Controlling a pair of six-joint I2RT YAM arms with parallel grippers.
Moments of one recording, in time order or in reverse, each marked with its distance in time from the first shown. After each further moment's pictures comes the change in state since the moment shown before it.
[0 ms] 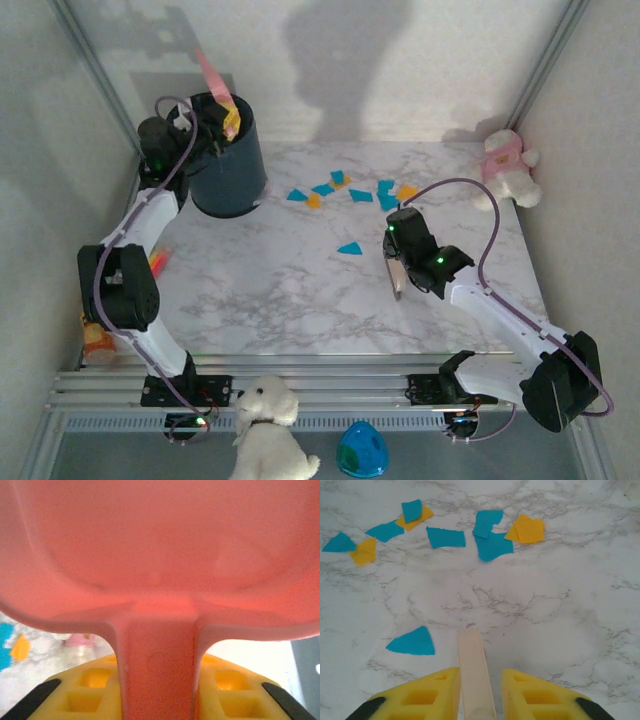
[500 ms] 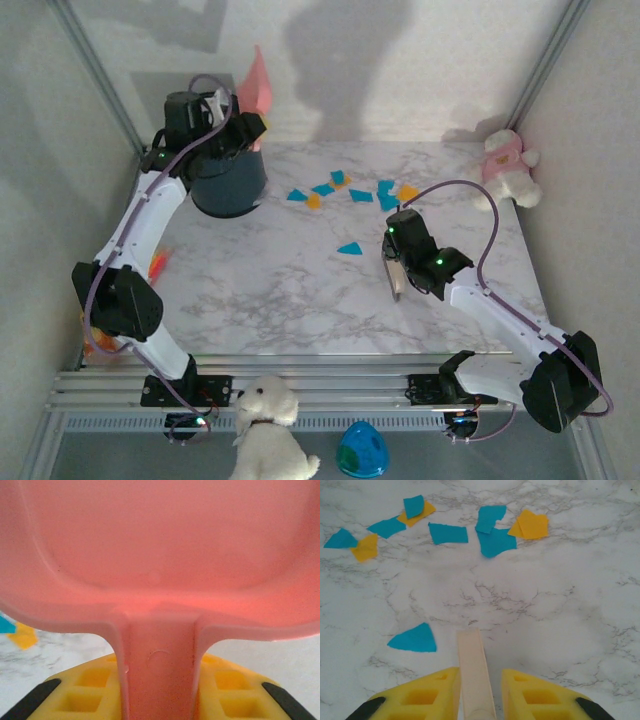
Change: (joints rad) left arm -0.182 -0.042 0.328 -0.844 -0.158 0.770; right arm 0.000 -0.003 -0.020 0.017 -0.010 0.003
